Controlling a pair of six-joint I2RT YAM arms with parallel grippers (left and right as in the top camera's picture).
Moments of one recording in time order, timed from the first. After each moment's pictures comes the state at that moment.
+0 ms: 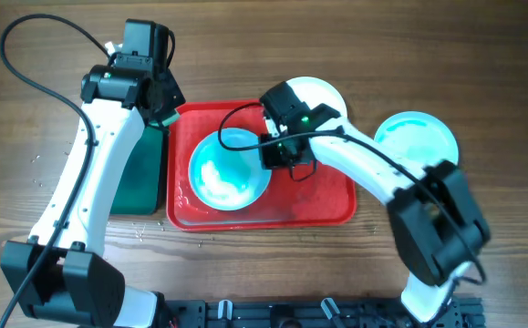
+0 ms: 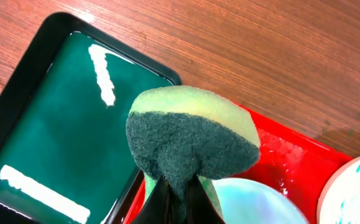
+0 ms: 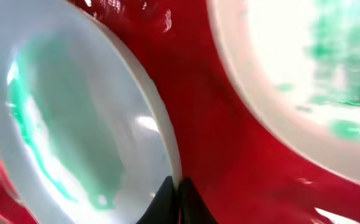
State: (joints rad) left arm -0.16 1.64 1.50 -1.00 -0.24 -0.58; right arm 0.62 1.89 1.32 -0.70 -0.17 0.49
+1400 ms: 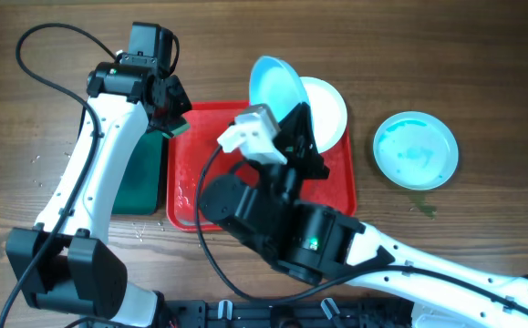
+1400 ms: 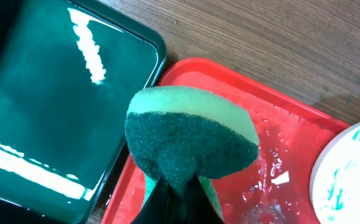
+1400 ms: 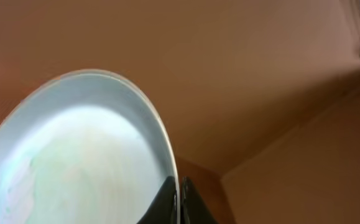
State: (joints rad) left arm -0.16 1.68 1.50 -1.04 -0.13 -0.58; right arm 1.19 1.45 1.32 -0.52 1.44 -0.16
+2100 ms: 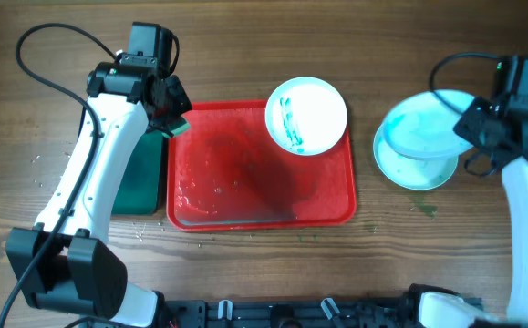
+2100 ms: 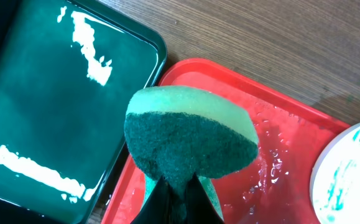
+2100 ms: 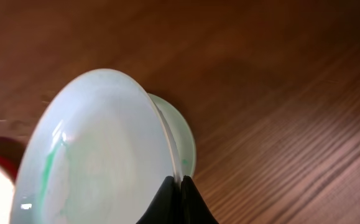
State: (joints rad) left arm -0.16 1.68 1.50 -1.04 -0.13 -0.58; right arm -0.18 1.36 1.31 -1.04 0.28 0.40
